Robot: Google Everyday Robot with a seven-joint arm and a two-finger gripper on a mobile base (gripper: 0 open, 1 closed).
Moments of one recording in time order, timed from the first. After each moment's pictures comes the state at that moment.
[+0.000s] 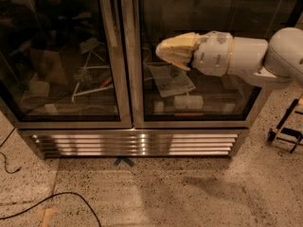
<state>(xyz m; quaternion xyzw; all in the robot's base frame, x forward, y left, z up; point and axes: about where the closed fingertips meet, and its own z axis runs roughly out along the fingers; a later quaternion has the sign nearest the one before) 0.575 -0.046 0.969 -0.72 0.04 -0.18 0.67</state>
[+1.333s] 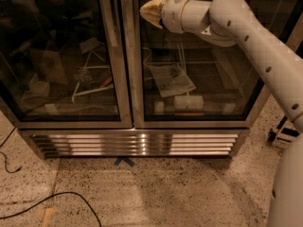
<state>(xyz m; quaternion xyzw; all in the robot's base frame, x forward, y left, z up) 0.791 0.000 0.979 -0.72 0.15 -0.30 0.61</state>
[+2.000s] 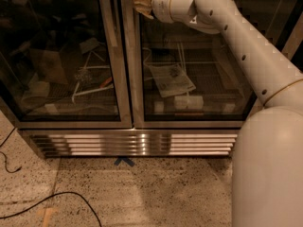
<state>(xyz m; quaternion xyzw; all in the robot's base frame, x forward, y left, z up) 0.837 0.025 0.990 -0.73 0.14 -0.30 0.60</state>
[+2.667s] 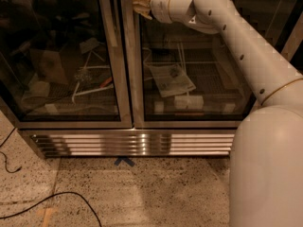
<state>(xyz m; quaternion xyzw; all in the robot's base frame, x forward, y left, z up) 0.836 0.031 0.989 -0.73 0.14 -0.29 0.61</state>
